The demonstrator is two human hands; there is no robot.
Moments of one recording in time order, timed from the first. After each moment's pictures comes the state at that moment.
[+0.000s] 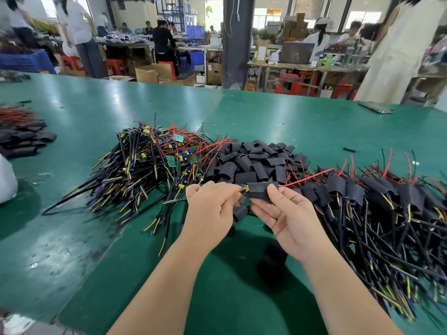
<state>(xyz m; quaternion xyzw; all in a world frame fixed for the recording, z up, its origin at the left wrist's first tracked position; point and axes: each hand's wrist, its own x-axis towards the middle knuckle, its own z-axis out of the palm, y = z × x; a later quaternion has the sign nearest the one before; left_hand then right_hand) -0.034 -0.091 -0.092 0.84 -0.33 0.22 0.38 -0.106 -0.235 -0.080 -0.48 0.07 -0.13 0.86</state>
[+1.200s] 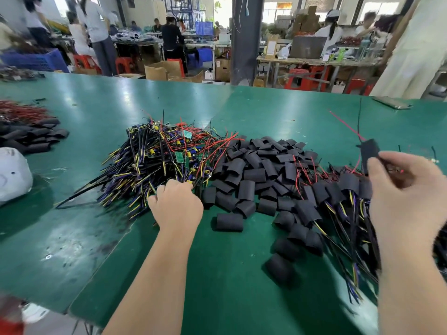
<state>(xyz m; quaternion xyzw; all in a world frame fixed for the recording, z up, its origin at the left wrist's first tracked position) 0.011 -0.057 -0.112 0.98 0.00 0.12 0.18 -0.140 -0.307 -0.042 -0.74 0.28 -0.52 0.33</state>
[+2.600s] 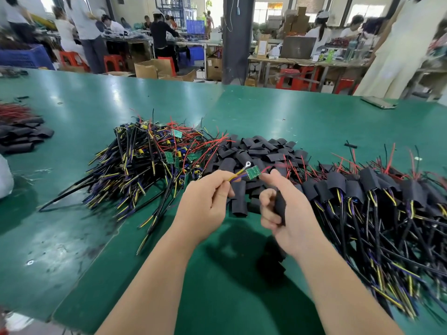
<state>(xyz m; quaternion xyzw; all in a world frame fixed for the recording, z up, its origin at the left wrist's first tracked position) -0.022 -0.083 -0.090 0.77 -0.38 0.16 0.49 -0.095 -0.232 -0.078 -0.52 0.15 -0.10 0.84</state>
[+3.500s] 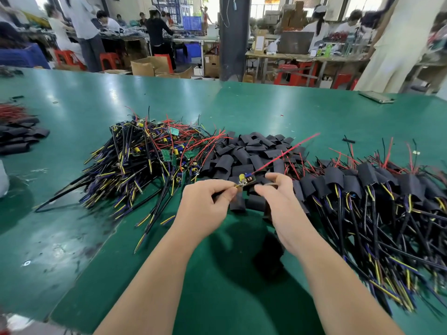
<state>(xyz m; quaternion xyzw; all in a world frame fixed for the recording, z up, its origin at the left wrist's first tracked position) -0.027 -0.091 -0.094 0.81 -0.30 0.09 0.50 -0.093 -0.229 -0.089 -0.70 0.18 -0.16 0.67</state>
